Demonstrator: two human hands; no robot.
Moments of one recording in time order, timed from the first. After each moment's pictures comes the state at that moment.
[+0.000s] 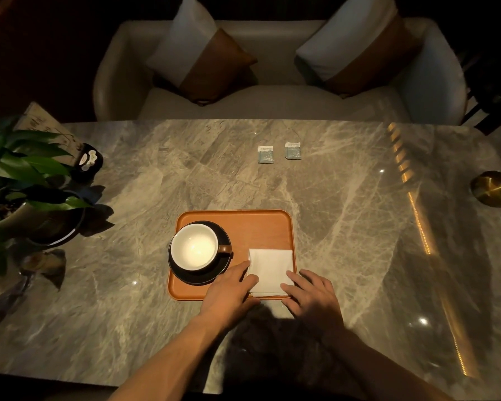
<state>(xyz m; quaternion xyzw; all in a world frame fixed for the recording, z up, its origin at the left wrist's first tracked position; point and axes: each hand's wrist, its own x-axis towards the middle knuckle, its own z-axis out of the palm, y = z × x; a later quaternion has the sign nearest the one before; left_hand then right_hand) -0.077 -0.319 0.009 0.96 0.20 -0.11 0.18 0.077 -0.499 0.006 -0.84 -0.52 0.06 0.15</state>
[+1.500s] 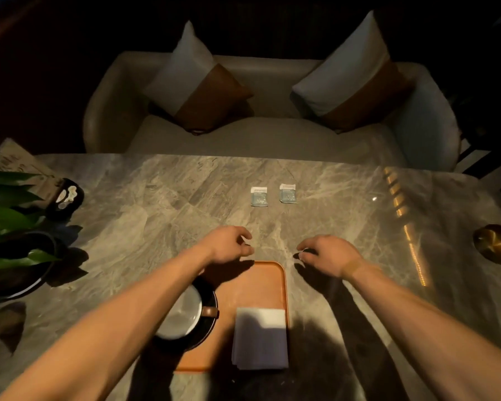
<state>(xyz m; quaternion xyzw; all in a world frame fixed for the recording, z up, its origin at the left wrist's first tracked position) 0.094 -0.170 0.100 0.87 0.29 -0.19 0.35 0.274 -0.362 0.091 -0.84 -0.48 0.26 -0.01</state>
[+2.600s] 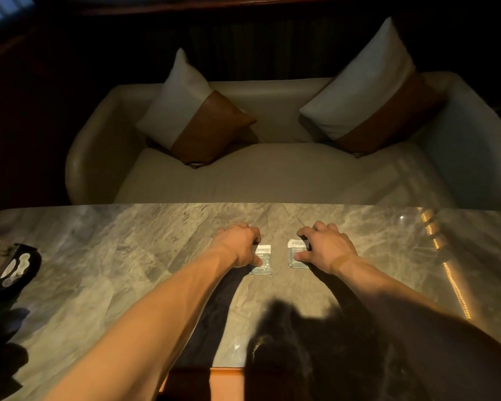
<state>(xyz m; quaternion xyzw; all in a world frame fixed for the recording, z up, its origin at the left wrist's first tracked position) 0.259 -0.049 0.021 0.94 0.27 -0.19 0.12 0.404 -0.212 0.026 -0.87 -0.44 0.22 0.01</state>
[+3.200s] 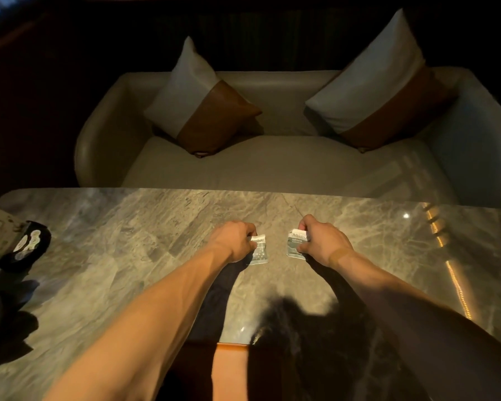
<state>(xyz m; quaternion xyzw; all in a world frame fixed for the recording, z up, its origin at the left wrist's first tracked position) 0.239 -0.071 0.025 0.92 0.31 -0.14 0.18 0.398 -0.225 0.022 -0.87 -0.41 0.25 0.10</state>
